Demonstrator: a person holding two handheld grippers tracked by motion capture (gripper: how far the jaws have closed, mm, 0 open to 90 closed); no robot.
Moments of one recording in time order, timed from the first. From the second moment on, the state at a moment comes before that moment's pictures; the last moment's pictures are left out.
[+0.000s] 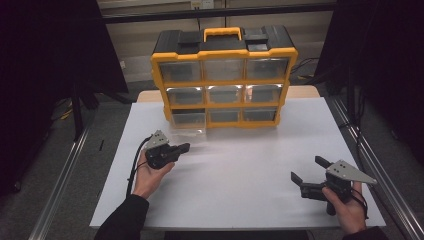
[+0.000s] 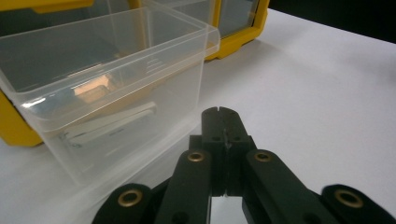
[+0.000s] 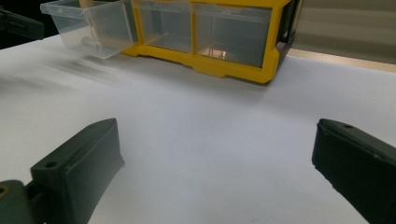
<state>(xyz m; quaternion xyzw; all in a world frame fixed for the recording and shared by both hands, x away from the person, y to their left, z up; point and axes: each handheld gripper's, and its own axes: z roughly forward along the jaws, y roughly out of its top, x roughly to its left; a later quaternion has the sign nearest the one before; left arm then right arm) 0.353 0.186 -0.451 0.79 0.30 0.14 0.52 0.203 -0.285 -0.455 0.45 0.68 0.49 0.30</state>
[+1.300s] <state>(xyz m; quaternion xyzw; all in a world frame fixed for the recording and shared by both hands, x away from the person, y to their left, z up) 0.381 0.185 -0.450 0.79 0.34 0.17 0.49 0.204 -0.286 -0.455 0.45 0.68 0.49 0.30</state>
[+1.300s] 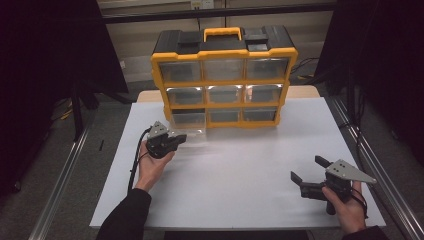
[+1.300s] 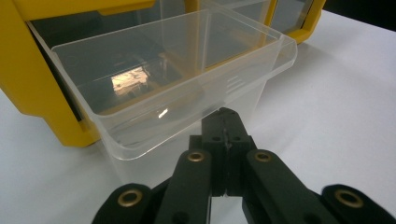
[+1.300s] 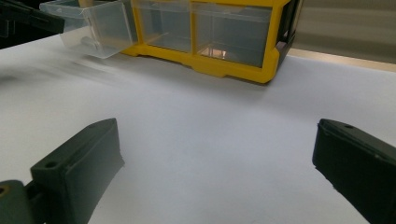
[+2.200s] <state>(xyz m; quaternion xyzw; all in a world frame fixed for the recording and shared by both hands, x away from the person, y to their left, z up) 0.391 0.180 -0.449 0.79 0.33 0.17 0.48 0.204 -0.285 -0.455 0.45 0.68 0.49 0.30</state>
